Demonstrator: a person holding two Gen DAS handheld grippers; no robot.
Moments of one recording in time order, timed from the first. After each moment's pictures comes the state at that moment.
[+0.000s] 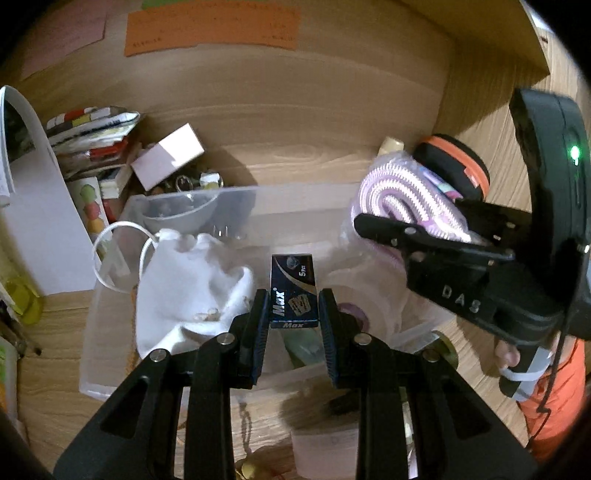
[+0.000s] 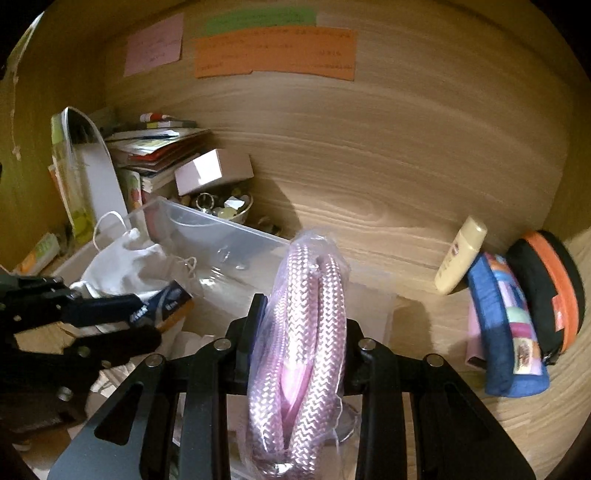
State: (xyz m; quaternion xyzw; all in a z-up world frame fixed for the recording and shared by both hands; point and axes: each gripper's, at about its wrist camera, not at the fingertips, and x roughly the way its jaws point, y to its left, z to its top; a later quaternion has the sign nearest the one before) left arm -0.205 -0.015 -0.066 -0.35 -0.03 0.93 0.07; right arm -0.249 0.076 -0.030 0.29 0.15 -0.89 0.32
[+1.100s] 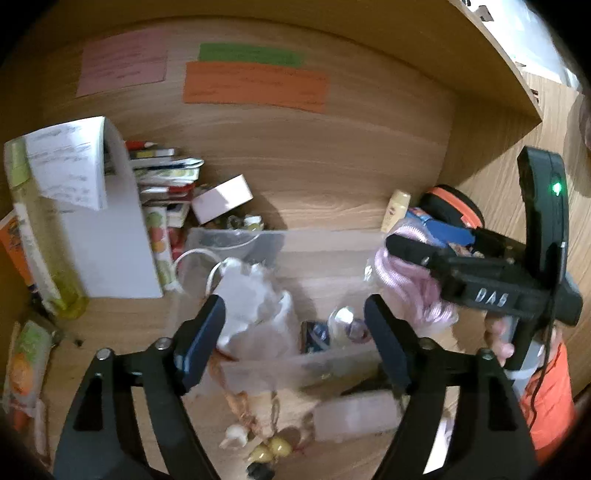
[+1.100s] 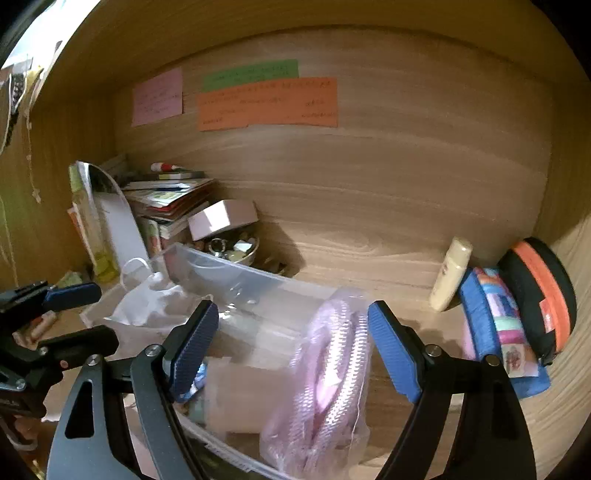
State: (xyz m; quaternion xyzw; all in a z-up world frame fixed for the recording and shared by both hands) left arm -0.152 -0.046 -0.028 -0.29 -0.06 0.96 0.04; right arm -0.239 0.096 0.002 0.25 0.09 -0.90 0.34
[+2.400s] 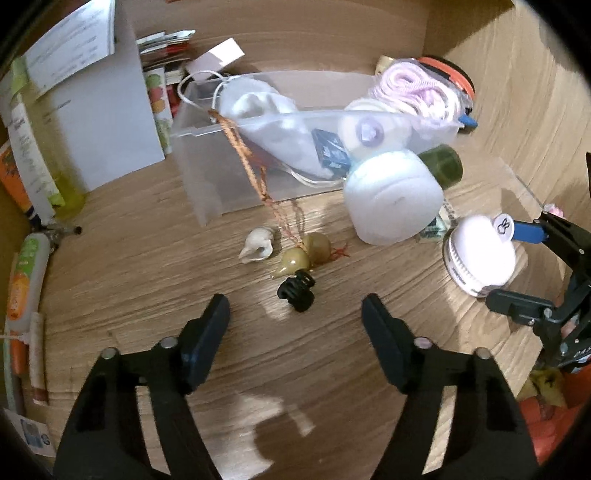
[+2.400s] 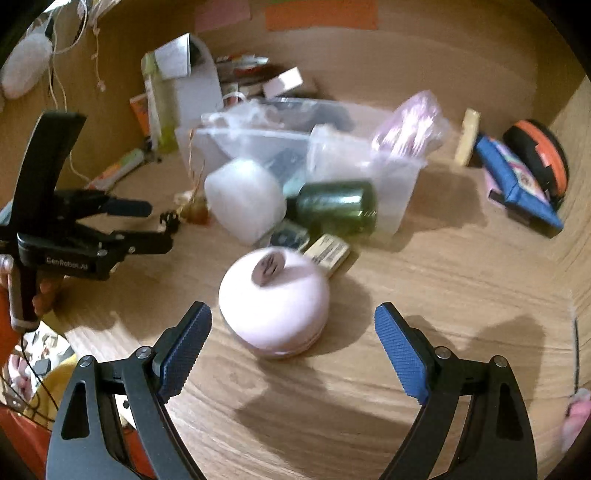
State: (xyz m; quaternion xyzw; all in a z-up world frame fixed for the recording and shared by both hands) left arm -0.087 -0.052 -0.110 -0.44 0.03 0.89 0.08; right arm -0.092 0.142 -0.087 0.37 0.14 -0.85 0.36
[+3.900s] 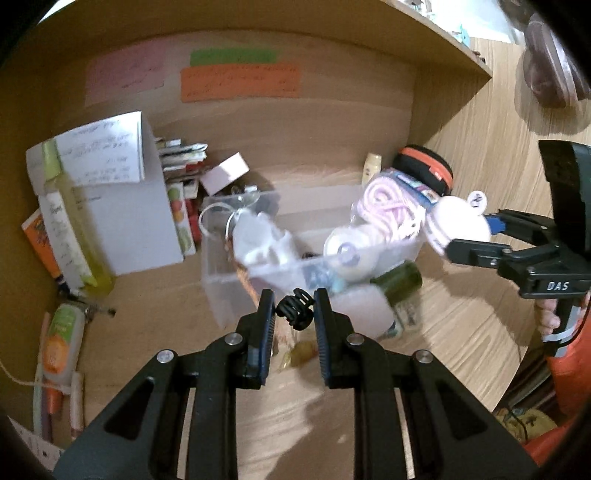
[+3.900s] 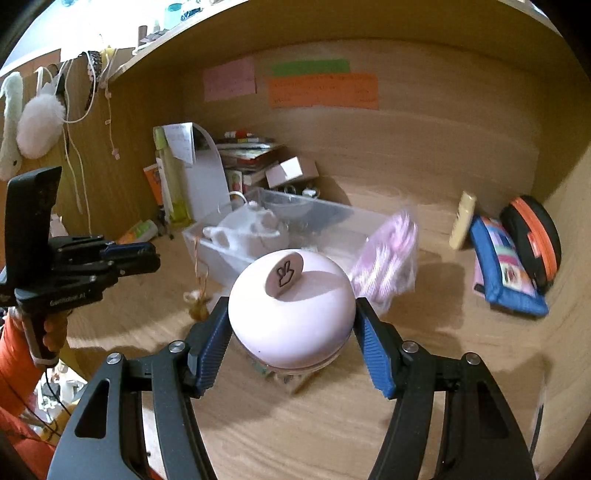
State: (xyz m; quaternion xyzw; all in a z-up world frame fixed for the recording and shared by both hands) left arm -0.079 -0.063 -0.026 -0.30 0.00 0.95 0.09; right arm -0.134 0.148 0.000 0.28 0.10 -0.87 0.40
